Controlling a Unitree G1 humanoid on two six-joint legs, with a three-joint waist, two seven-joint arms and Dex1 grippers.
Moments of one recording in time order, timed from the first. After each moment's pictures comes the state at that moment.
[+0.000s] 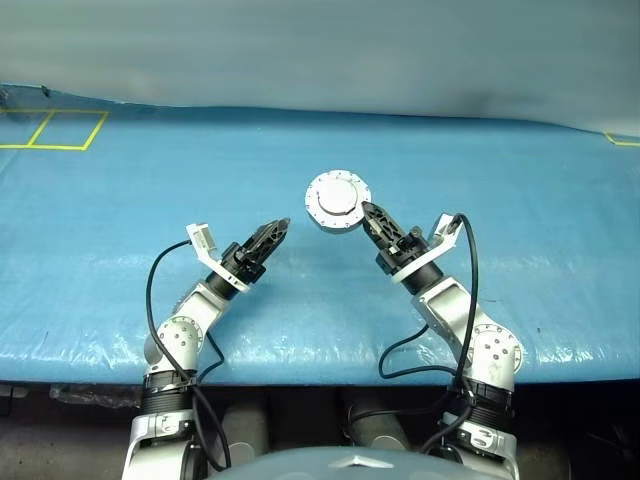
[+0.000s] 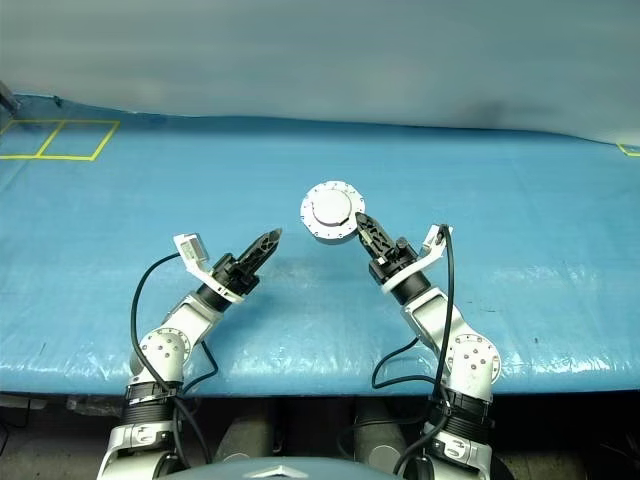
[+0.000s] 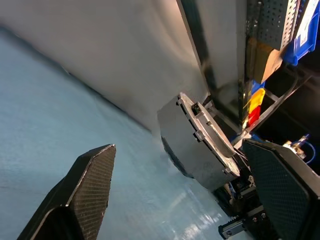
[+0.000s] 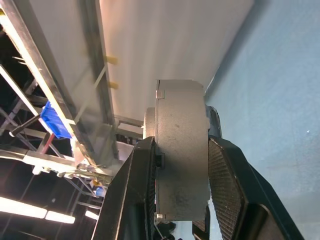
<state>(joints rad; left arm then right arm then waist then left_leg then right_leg) -0.21 0.08 0.22 0.07 -0.96 0.62 -0.74 -0.19 0.06 -0.35 -0.18 1.40 0.85 0.08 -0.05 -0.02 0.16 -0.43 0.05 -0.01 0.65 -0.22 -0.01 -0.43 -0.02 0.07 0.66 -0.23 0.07</state>
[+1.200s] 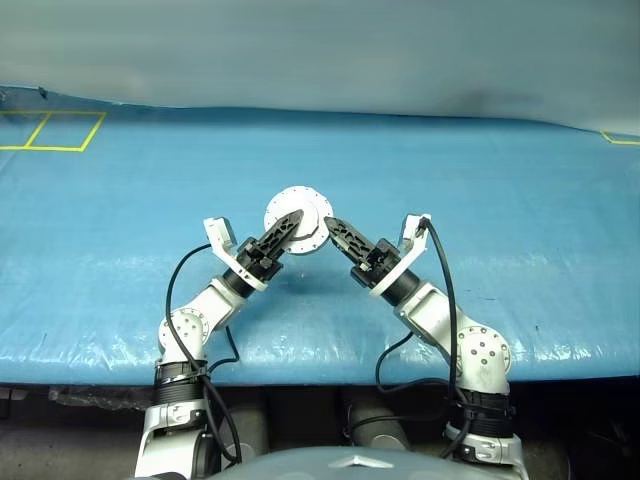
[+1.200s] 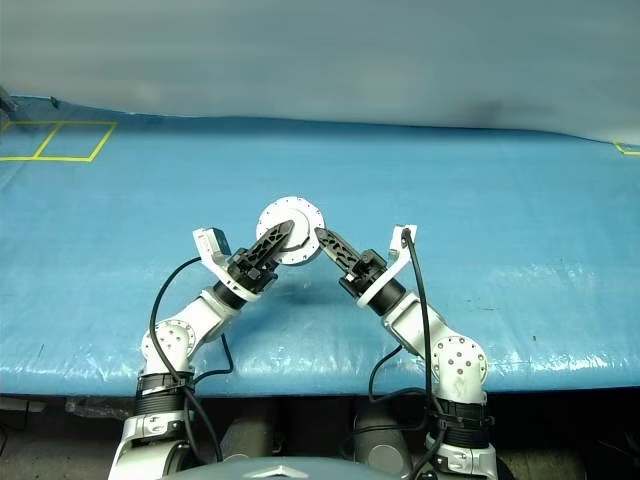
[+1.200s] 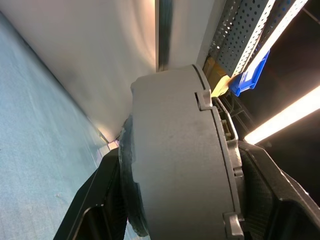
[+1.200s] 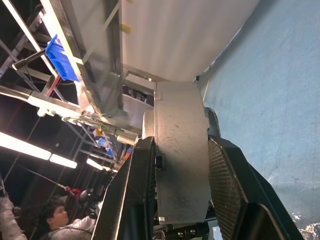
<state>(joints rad) -0.26 0.03 0.24 0.09 -1.14 0.82 -0.68 -0.14 -0.01 -0.12 -0.26 1.38 0.83 0.13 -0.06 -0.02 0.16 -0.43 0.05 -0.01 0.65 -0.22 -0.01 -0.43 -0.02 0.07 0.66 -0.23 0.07</state>
